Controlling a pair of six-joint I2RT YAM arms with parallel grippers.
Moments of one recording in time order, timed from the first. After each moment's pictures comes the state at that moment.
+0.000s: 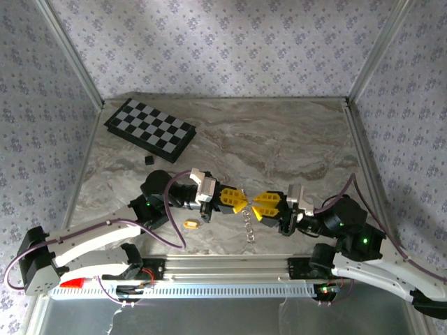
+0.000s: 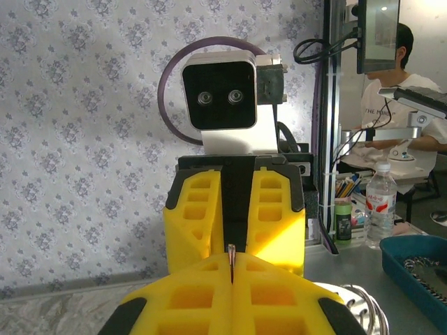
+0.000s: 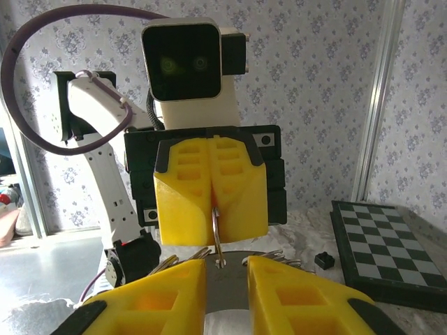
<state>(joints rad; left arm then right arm) -1.06 1.04 0.75 0.57 0.69 -0.12 1.11 0.43 0.66 -0.10 -0.20 0.00</state>
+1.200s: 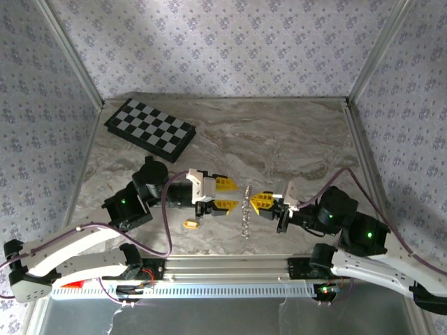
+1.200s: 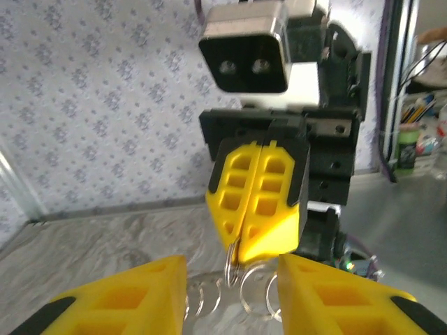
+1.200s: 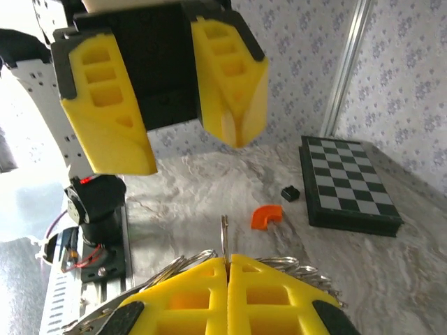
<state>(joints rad) -1.07 0.92 0.98 -0.12 0.48 0.20 1.12 0.55 0.84 -0.42 -0.08 -0.10</state>
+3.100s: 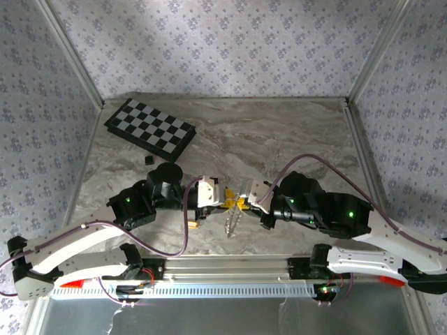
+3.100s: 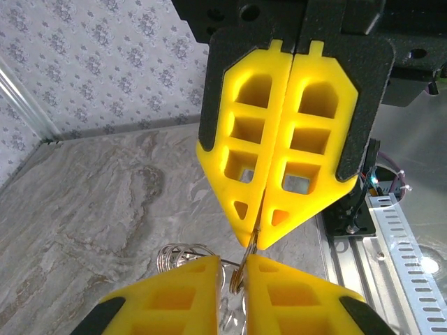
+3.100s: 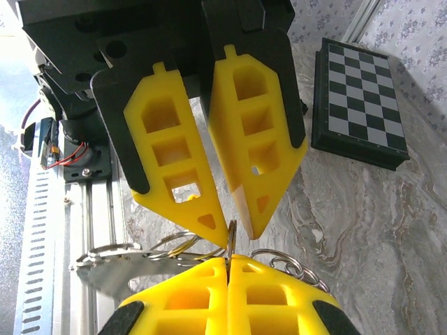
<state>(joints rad) -1.07 0.96 0.96 -0.30 0.38 0.31 1.20 0.85 1.12 -0.75 0.00 -0.21</state>
